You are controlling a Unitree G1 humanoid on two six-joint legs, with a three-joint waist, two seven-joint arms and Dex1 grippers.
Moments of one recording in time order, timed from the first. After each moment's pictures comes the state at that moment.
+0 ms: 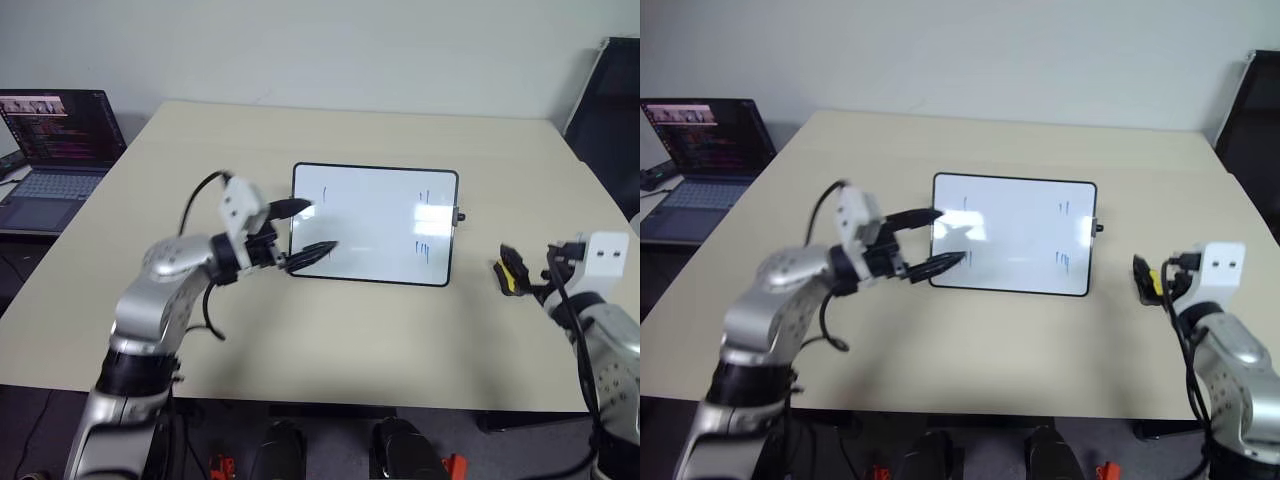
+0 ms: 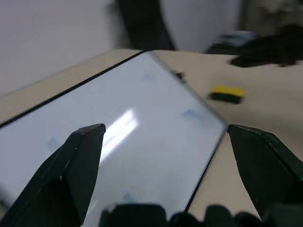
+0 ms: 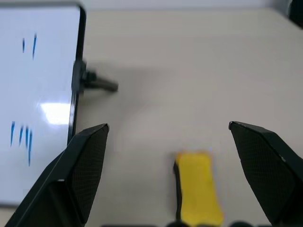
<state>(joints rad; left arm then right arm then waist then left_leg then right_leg) -0.59 0.57 -0.05 -0.12 -0.47 0.41 -1.00 -0.14 -0.43 -0.43 -0.49 0.49 0.84 0.14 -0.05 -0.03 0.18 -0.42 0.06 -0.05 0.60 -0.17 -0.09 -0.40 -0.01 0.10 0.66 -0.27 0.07</state>
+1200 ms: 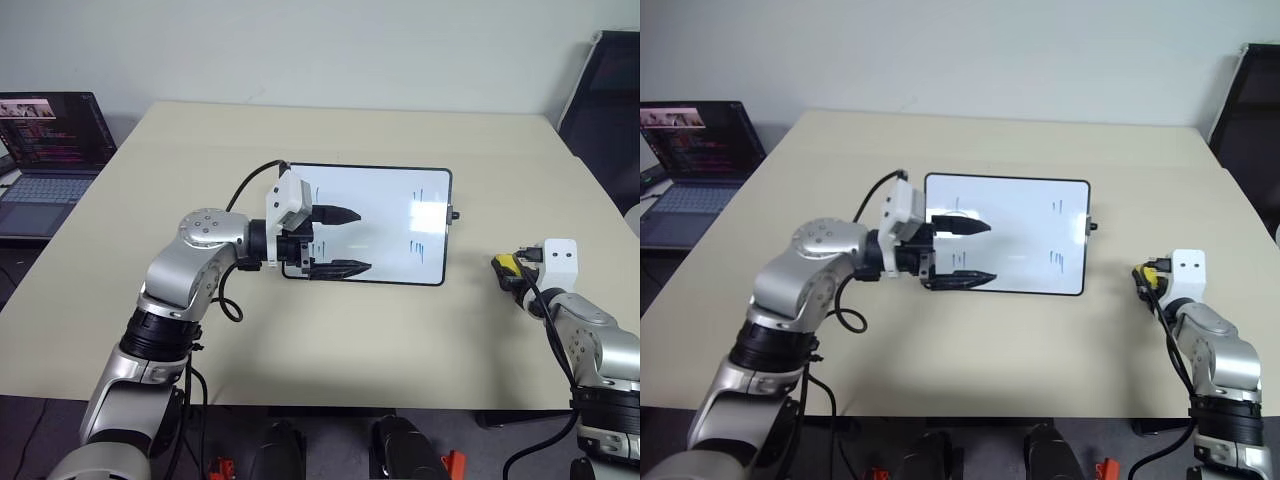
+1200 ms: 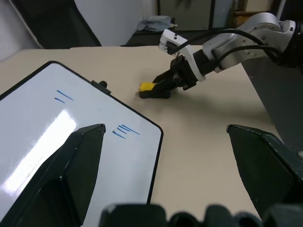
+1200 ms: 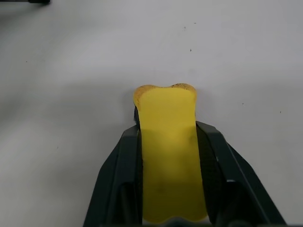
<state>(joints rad) -0.68 0.55 -0.15 -0.08 -0.45 0.47 -1.11 -0.27 -0.49 -0.29 -0.02 0.32 0.75 0.22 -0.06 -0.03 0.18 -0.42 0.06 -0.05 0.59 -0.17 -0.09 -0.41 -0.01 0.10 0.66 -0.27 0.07</state>
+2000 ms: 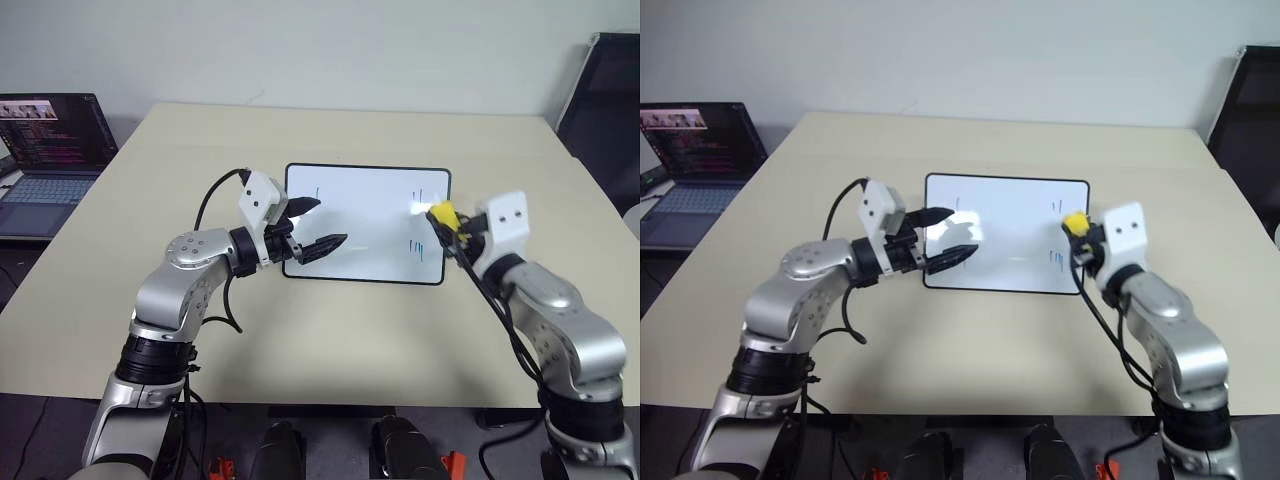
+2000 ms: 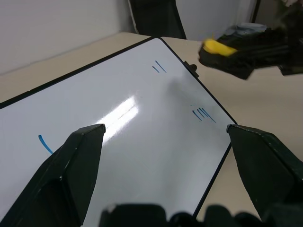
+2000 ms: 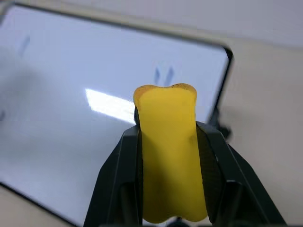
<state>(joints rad) -0.56 0.52 -0.05 -0.09 -0.41 0.49 -0.83 -0.44 -0.40 -0.03 -0.45 0.28 0.85 0.17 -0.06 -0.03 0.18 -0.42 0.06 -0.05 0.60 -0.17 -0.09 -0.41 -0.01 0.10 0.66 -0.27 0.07</state>
